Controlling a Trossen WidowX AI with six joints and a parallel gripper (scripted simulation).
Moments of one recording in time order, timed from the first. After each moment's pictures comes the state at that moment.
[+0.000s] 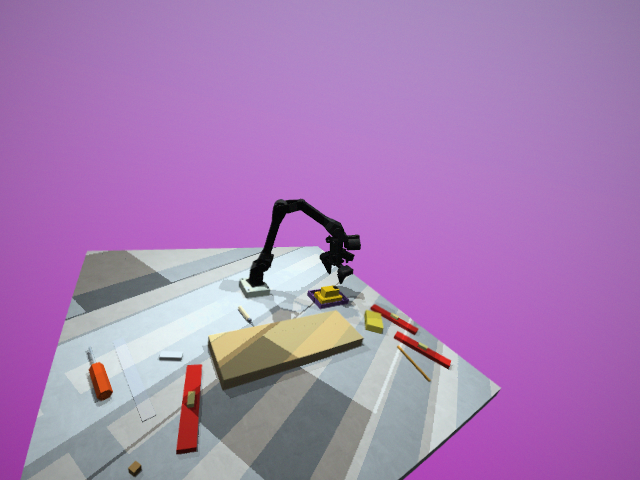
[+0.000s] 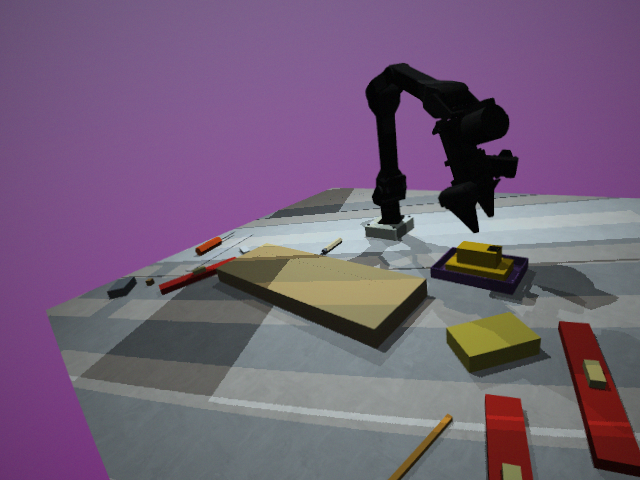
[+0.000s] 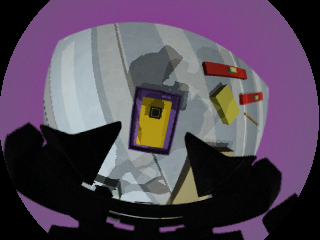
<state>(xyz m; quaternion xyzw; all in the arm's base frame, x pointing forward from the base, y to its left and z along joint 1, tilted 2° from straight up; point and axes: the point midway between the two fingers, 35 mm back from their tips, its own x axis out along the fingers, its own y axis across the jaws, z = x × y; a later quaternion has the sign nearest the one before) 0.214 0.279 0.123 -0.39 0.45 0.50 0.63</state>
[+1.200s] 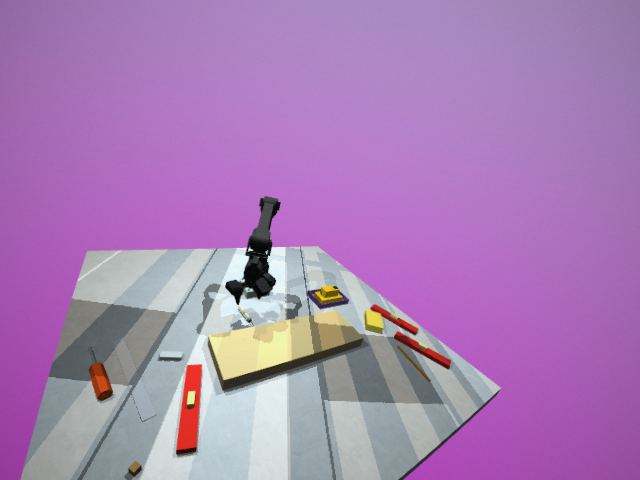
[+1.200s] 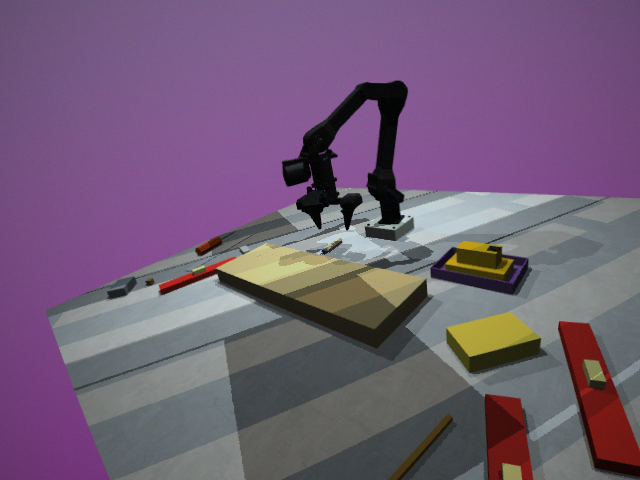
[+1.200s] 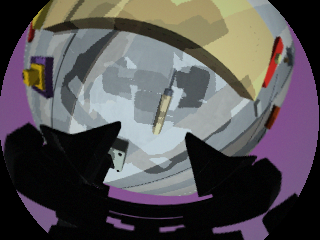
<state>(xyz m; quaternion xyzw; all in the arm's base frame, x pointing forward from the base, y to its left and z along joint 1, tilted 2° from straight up) 0.144 -0.124 0.064 -0.01 0.71 0.00 0.71</state>
